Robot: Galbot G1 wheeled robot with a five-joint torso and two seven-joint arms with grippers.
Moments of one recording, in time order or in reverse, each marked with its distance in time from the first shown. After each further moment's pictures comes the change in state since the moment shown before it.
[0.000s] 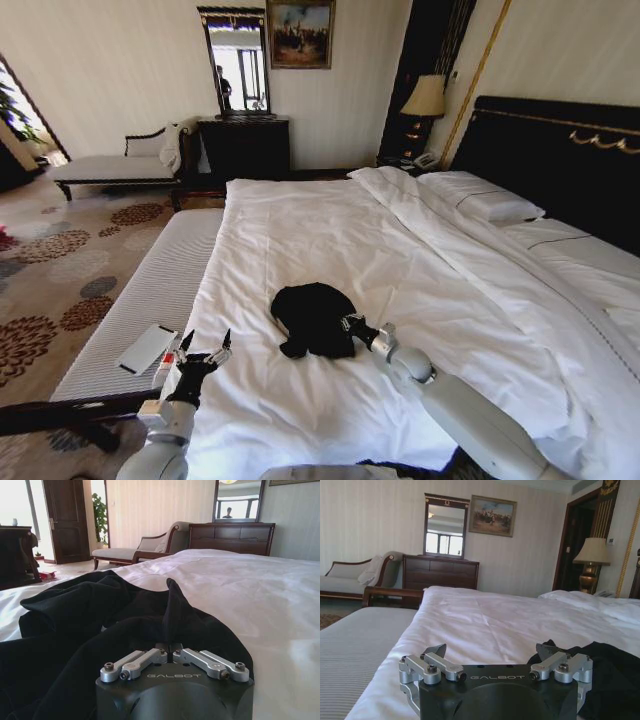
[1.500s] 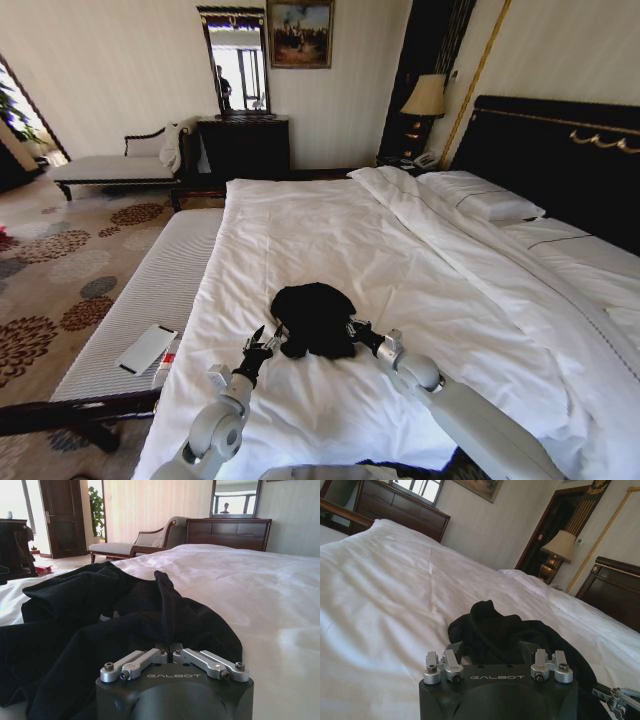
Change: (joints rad) left arm -0.300 -0.006 0.290 0.191 -0.271 0.093 -0.007; right arm -0.049 -0.026 0.028 0.025 -0.008 -0.001 0.006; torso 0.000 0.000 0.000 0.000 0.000
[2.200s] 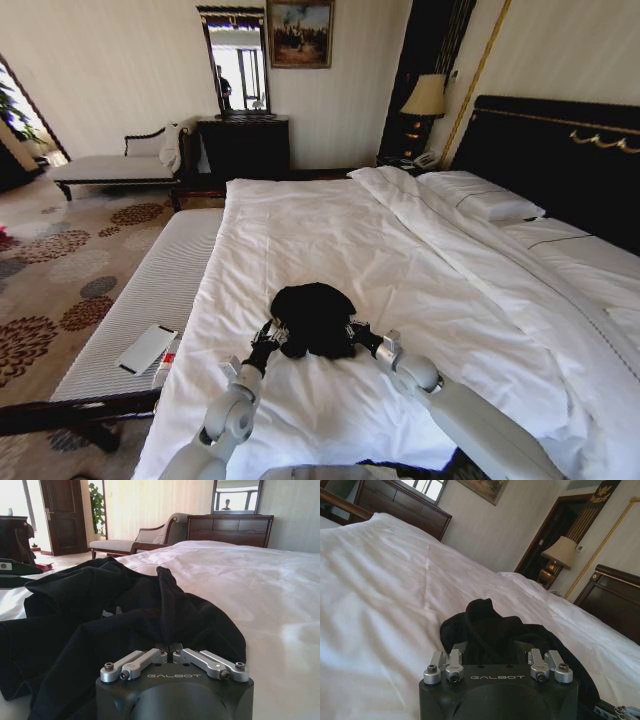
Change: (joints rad) left arm -0.092 -0.059 0.030 0.094 -0.025 -0.006 0.013; right arm 0.000 -0.003 -0.012 0.000 0.002 -0.005 0.007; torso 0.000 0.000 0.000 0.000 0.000
